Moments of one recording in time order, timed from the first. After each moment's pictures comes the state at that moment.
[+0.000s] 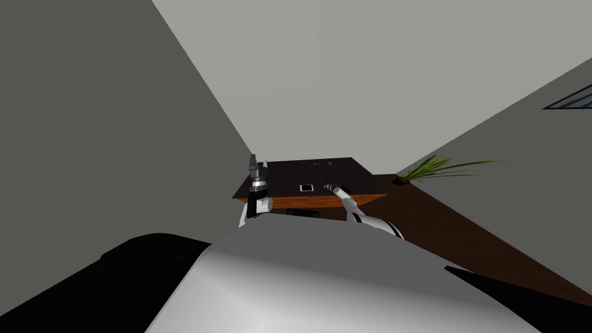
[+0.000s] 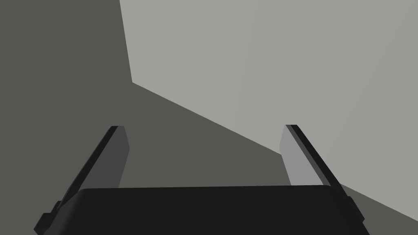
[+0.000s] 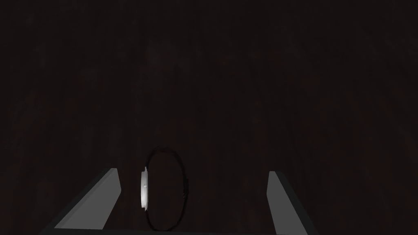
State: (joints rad) left arm 0.48 -0.04 -0.01 -2.28 -0.03 -0.36 0.12; right arm -0.36 -0.18 -0.25 -0.64 -0.63 0.23 -0.92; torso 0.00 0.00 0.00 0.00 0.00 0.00
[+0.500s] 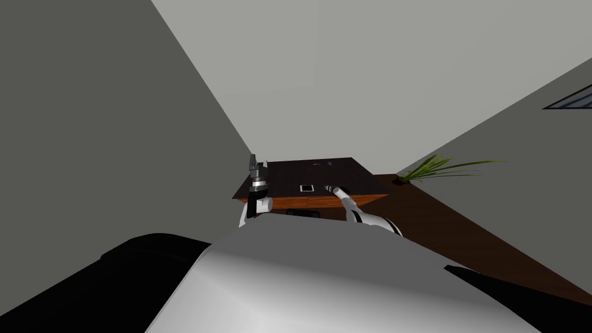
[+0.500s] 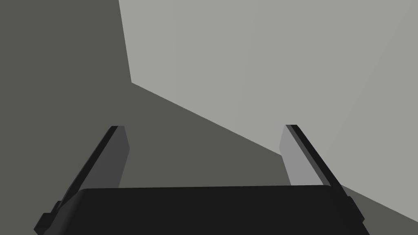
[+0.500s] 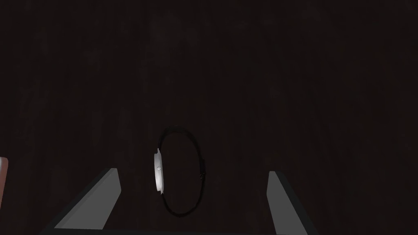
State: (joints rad) left arm 0.48 -0.04 -0.01 -2.28 -0.03 -0.36 0.12; right arm -0.39 -0.18 -0.26 -0.56 -0.65 0.27 -0.96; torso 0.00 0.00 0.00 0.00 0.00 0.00
